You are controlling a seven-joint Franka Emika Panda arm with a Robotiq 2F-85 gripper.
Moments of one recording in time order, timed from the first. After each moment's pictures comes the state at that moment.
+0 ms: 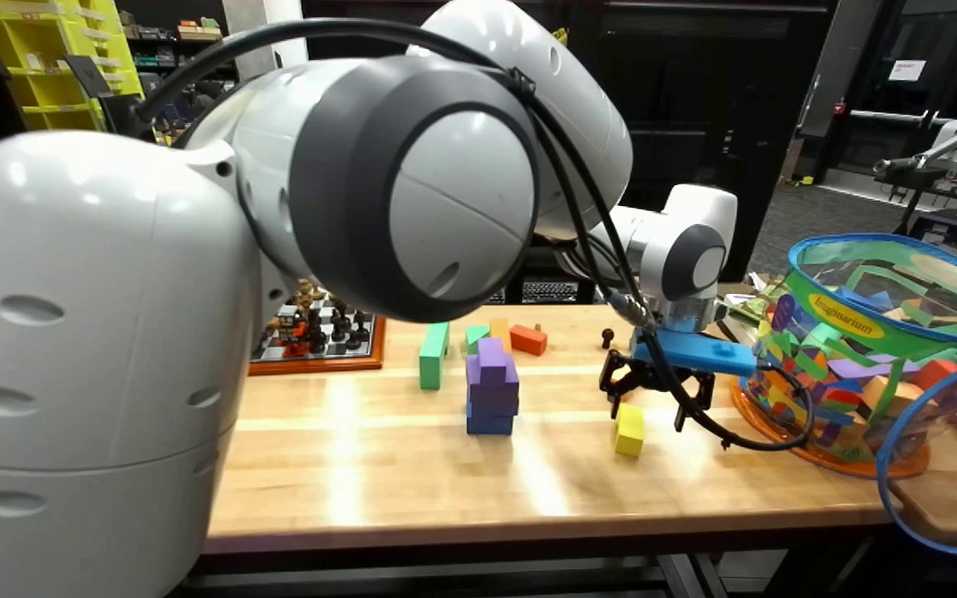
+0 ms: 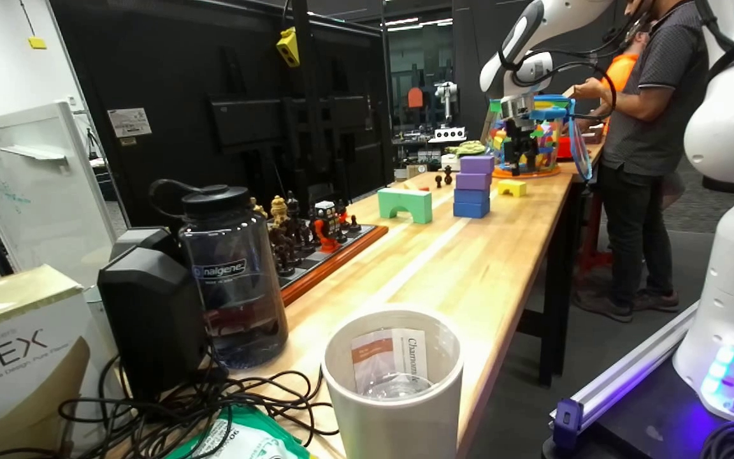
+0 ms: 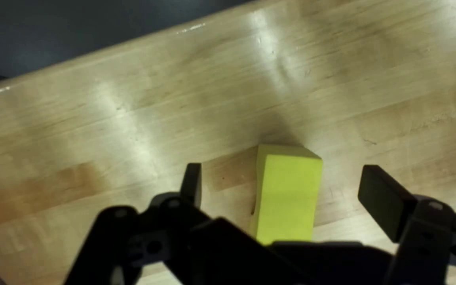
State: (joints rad) arm -0.33 0.43 -0.15 -1.68 -0.02 1.98 -0.61
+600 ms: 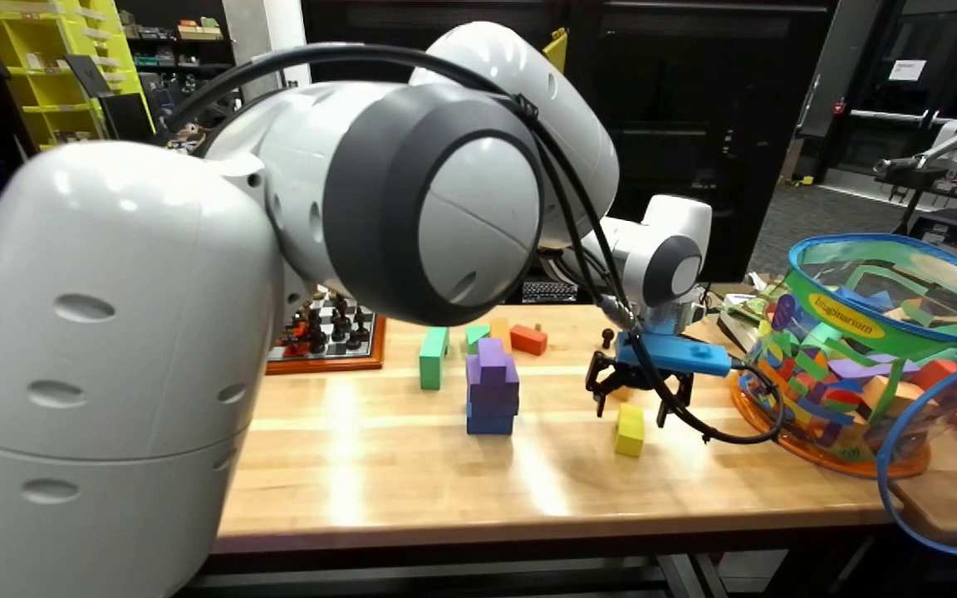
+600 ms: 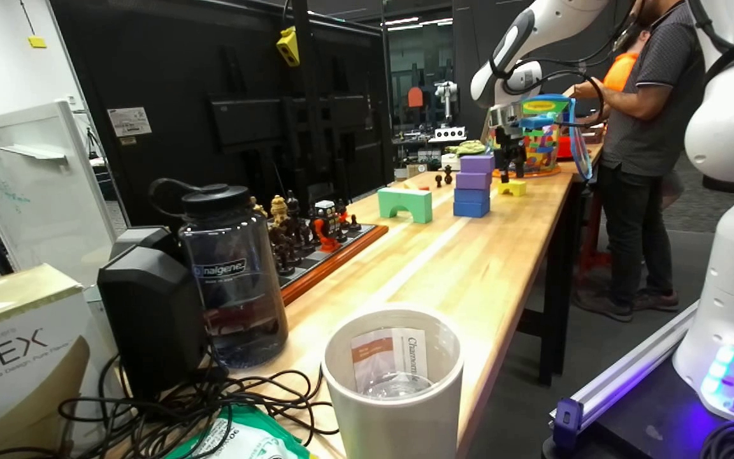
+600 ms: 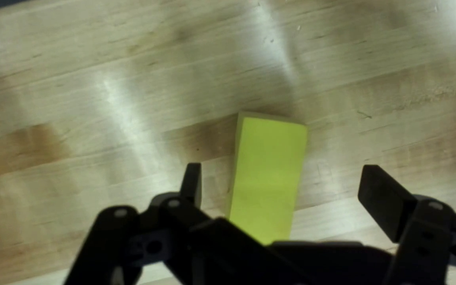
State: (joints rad) arm -0.32 0.47 -0.12 -1.66 -0.02 2.02 -0.61
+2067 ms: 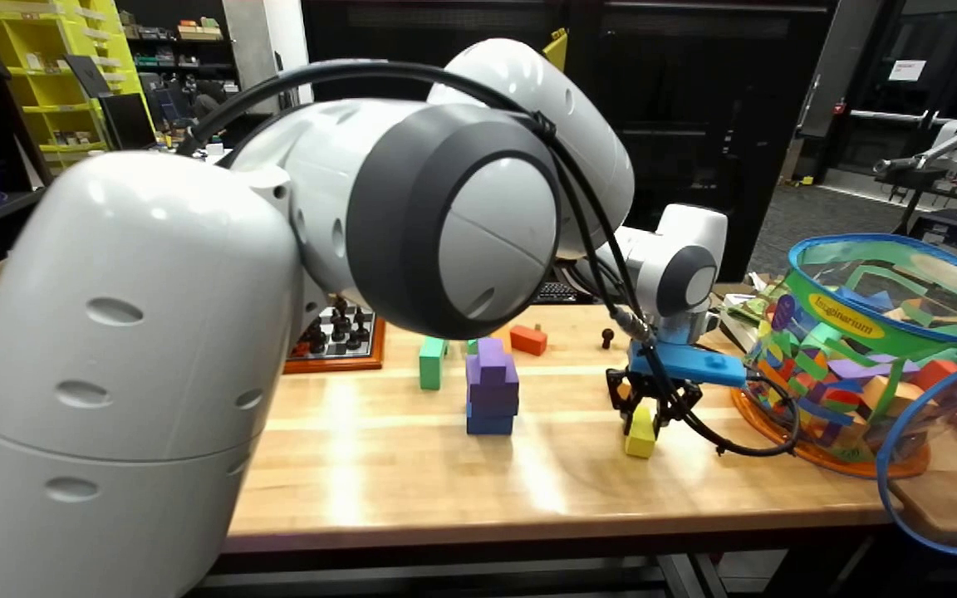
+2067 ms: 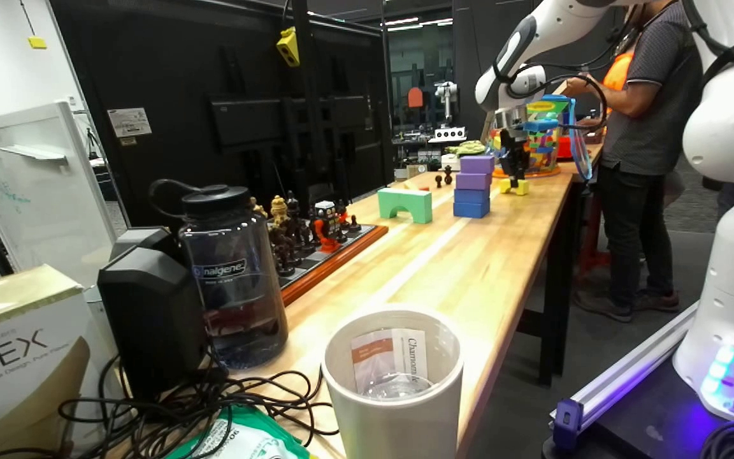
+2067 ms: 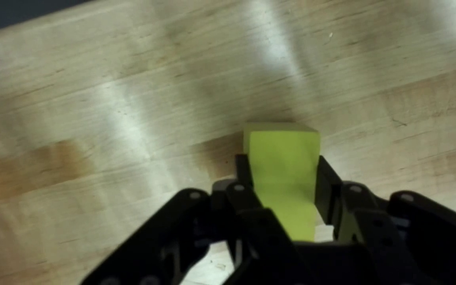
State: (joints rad) arm -0.35 0.50 -0.12 -1.63 -0.02 2.02 -0.61
